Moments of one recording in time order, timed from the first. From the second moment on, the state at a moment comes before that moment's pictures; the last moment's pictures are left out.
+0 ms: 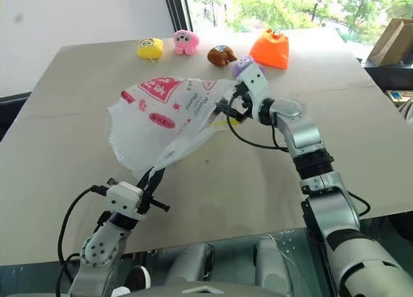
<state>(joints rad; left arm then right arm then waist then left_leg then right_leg) 0.31 0.30 0.04 -0.24 -0.03 -0.39 -0.34 -0.84 -0.30 0.14 0.31 0.22 0.41 0.77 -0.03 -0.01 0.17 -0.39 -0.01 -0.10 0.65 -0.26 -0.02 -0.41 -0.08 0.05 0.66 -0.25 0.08</state>
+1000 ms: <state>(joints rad) 0.27 0.32 0.03 -0.22 -0.04 -0.37 -0.38 -0.65 -0.38 0.28 0.20 0.12 0.19 0.91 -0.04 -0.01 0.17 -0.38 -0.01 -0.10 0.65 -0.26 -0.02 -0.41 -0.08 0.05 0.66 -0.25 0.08</state>
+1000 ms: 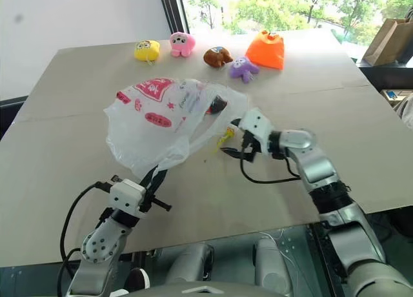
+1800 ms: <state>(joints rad) 0.28 0.30 0.03 -0.14 -0.02 -0.43 -0.37 -0.79 -0.31 0.26 0.58 0.12 0.17 1.16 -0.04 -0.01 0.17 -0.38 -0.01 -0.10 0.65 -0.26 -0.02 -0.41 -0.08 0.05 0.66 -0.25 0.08</state>
